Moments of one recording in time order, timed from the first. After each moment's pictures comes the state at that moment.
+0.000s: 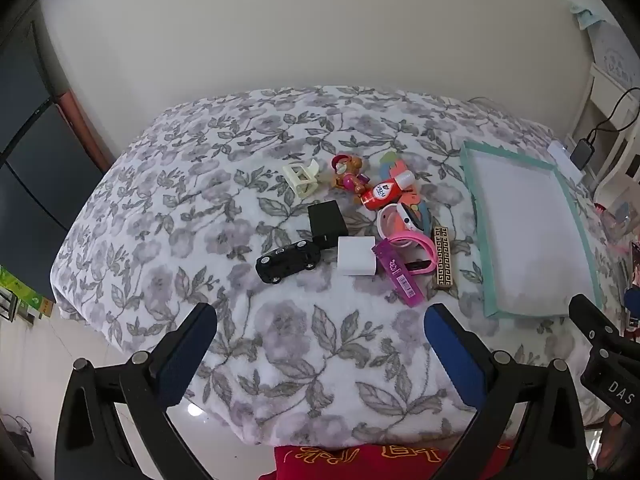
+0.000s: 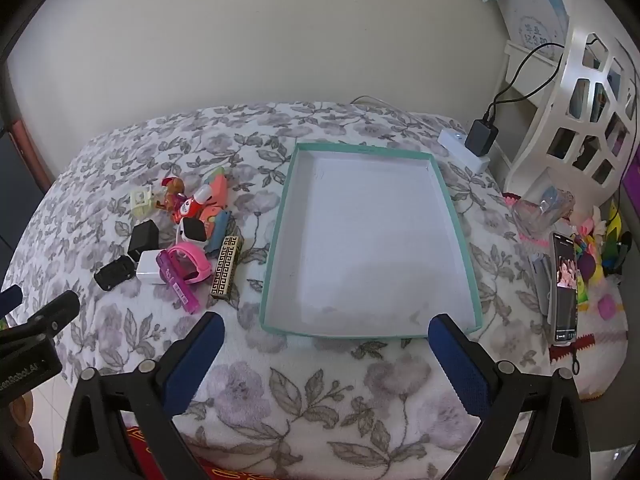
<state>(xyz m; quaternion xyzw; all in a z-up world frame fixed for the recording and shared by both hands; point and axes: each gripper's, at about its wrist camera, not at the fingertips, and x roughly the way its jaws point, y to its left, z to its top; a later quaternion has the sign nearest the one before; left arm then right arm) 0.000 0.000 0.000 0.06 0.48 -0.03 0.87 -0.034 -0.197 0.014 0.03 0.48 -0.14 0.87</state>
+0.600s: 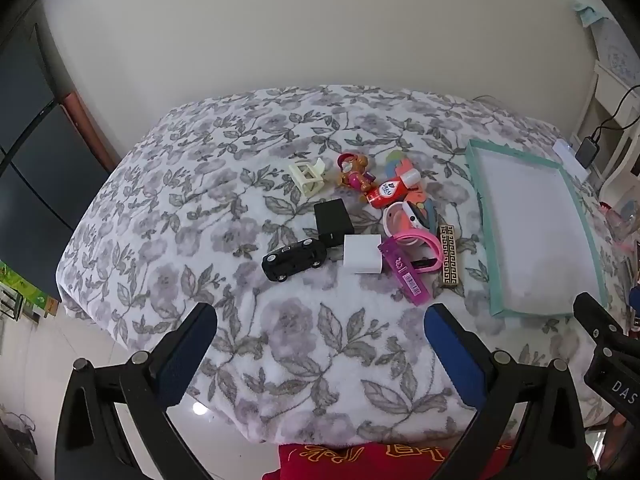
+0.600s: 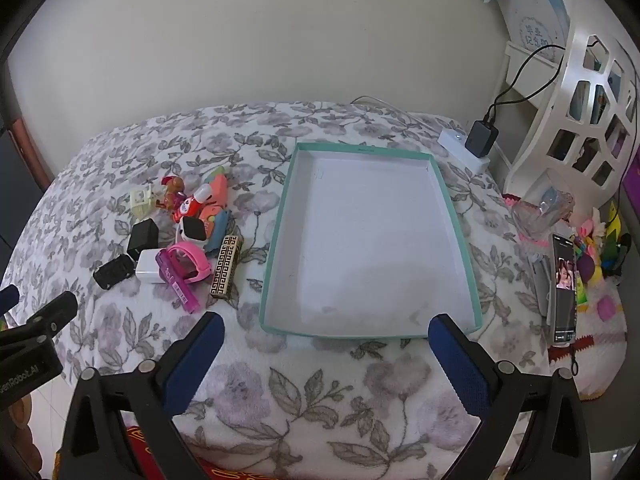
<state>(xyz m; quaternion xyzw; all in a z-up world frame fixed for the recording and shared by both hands) -0.002 0.003 0.001 0.08 0.48 -0.01 0.88 -0.034 -0.197 0.014 0.02 0.48 -0.14 0.87</state>
